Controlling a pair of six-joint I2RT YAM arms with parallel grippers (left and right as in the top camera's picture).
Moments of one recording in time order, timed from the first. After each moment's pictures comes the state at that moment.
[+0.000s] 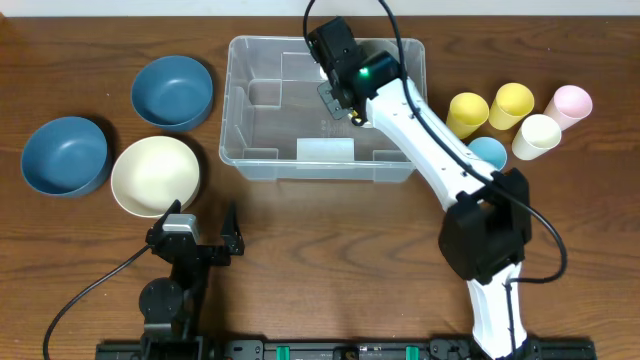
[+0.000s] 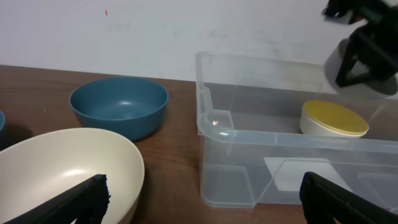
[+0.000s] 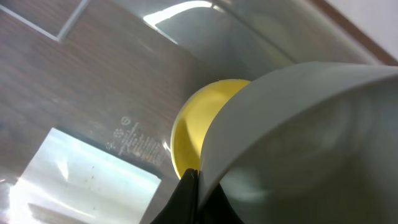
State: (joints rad) left arm -0.01 0.01 0.02 -0.11 0.09 -0.14; right arm 0.57 2.18 2.01 -0.91 0.28 -0.02
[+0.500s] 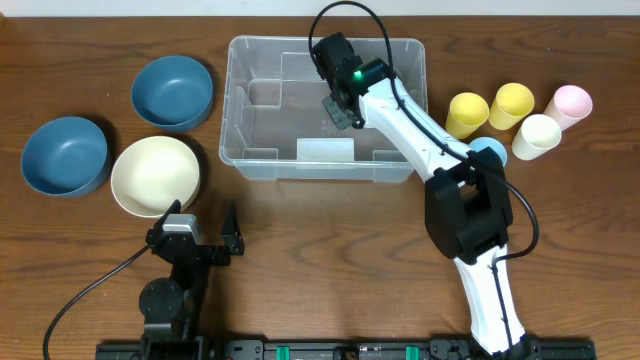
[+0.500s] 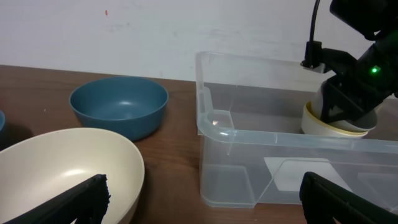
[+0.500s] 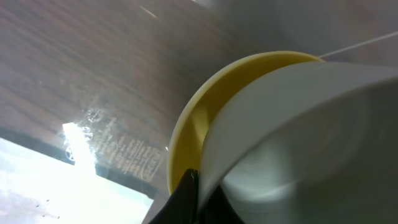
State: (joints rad) left arm -0.01 0.01 0.02 -0.11 0.09 -0.14; right arm 0.53 2.32 2.01 -0.89 0.25 -0.02
